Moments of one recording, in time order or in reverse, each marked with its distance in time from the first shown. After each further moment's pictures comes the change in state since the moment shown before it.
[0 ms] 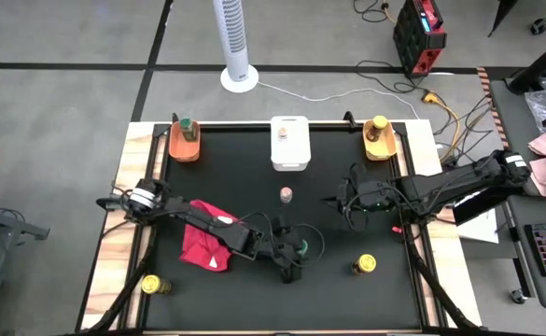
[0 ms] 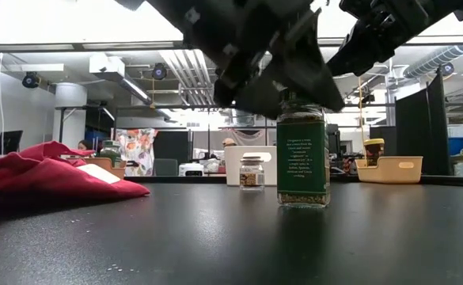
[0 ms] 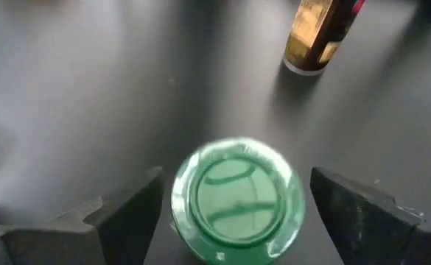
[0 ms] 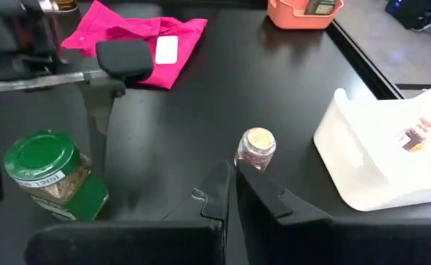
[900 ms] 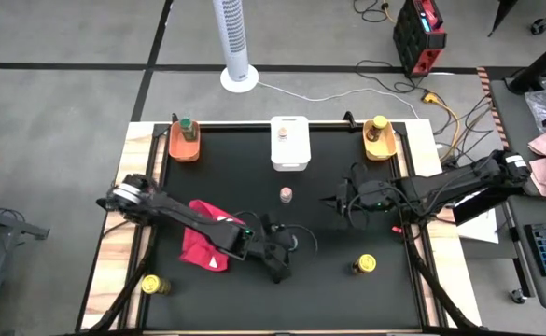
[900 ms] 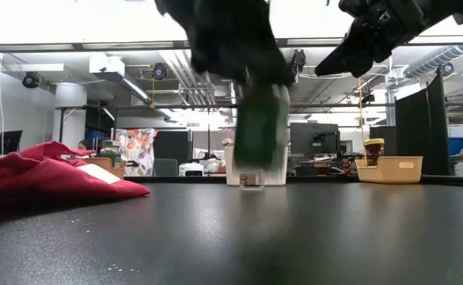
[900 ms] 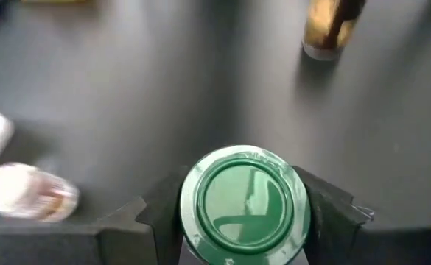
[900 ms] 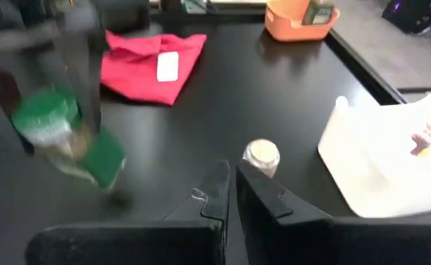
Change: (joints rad) left arm -0.031 -0.127 -0.011 -0.183 -0.106 0.062; right arm -0.001 0.002 -0.027 0.082 0.000 0.027
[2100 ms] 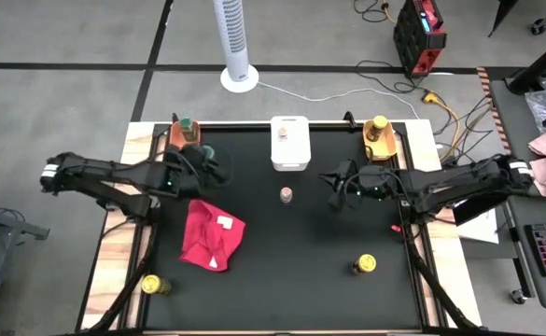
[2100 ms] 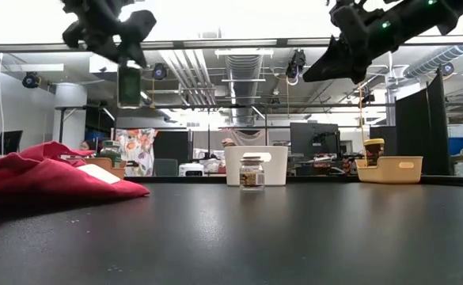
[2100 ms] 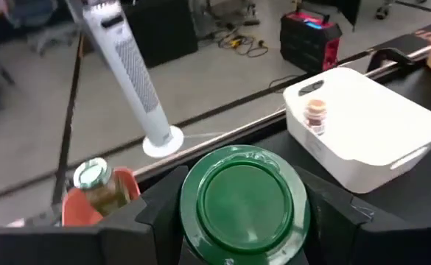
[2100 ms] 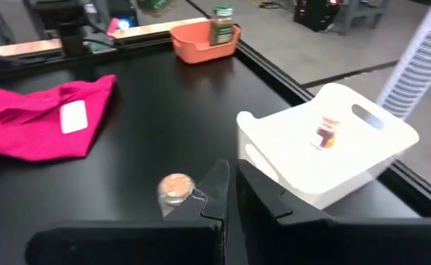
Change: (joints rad) left arm 0.291 -0.759 -0.380 -0.624 -0.562 -0.533; right arm -0.171 0.000 -0.020 0.106 0.106 0.061
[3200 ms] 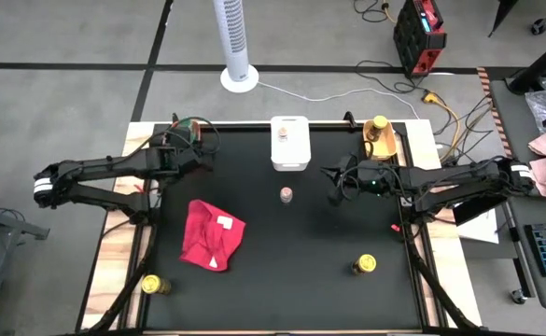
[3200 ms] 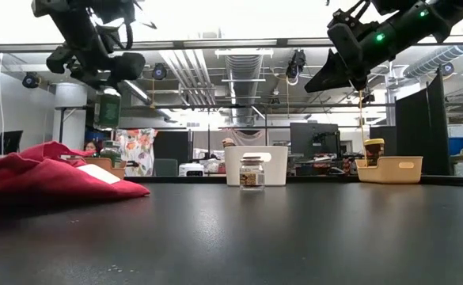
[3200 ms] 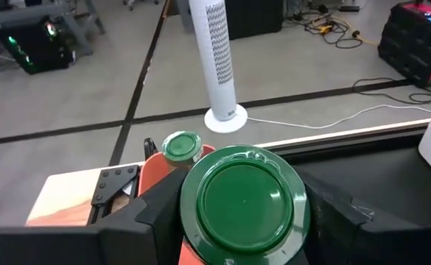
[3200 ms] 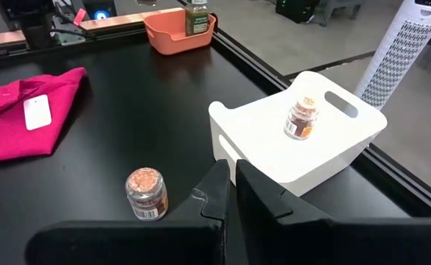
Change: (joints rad) left arm 0.347 -0.080 -0.152 0.074 0.029 0.005; right arm -0.075 0.000 -0.021 -0.003 -0.011 -0.010
